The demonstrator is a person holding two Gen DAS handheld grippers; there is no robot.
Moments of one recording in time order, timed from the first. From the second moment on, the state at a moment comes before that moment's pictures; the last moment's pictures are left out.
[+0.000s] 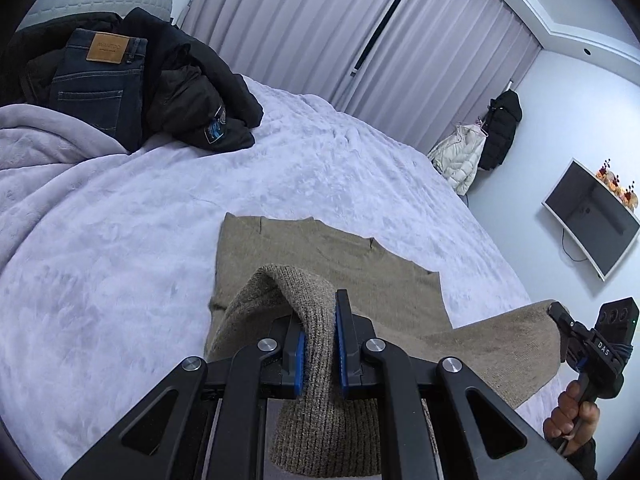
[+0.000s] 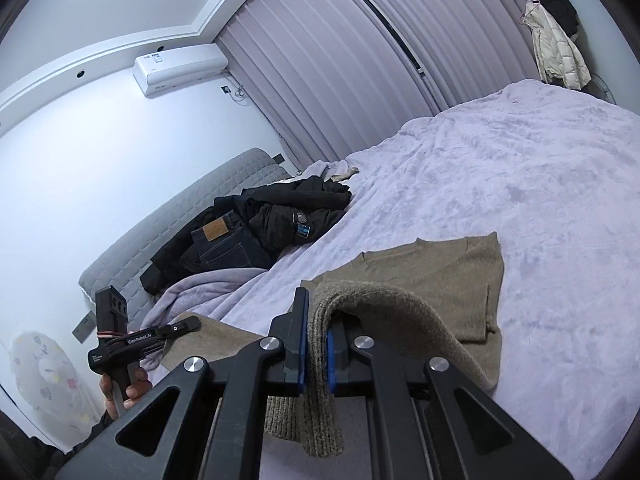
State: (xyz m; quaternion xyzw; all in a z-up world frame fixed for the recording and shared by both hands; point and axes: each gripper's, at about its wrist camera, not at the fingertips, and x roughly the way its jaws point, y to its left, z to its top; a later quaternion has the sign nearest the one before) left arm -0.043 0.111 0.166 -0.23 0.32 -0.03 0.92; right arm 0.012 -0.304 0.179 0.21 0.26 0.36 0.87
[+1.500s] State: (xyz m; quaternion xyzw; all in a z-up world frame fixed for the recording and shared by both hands) left arm 0.219 0.083 0.044 -0.12 0.49 -0.10 0.86; right arm 0.247 -0.182 0.045 -0.07 0.49 0.30 0.81
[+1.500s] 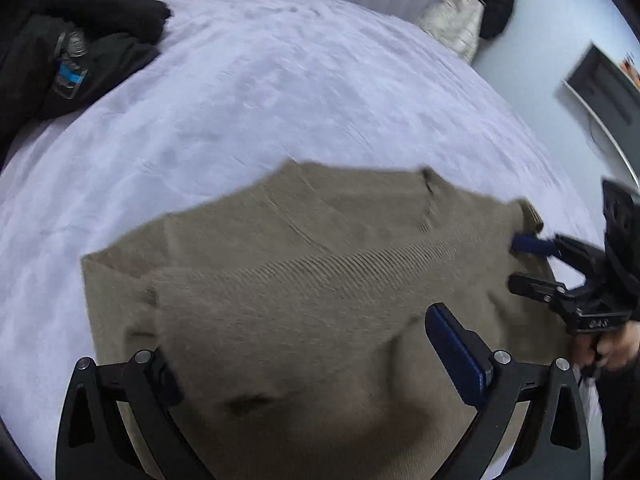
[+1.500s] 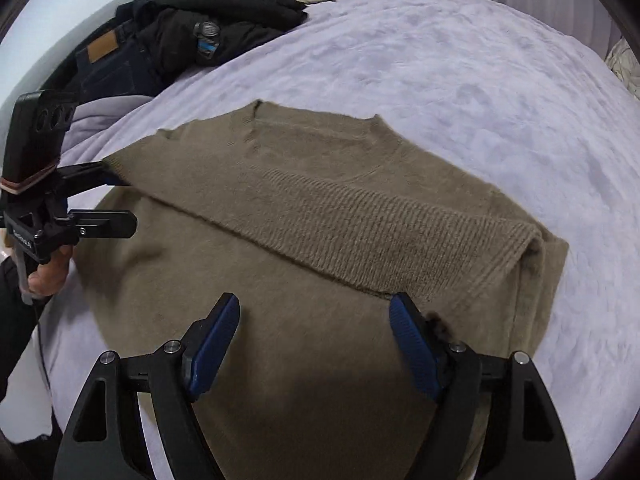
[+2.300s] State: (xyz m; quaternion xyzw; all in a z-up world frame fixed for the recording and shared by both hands) left arm 0.238 0.141 -0.004 -0.21 0.43 0.08 0.87; right arm 0.307 -0.211 0.014 -0.05 0.46 0.06 0.88
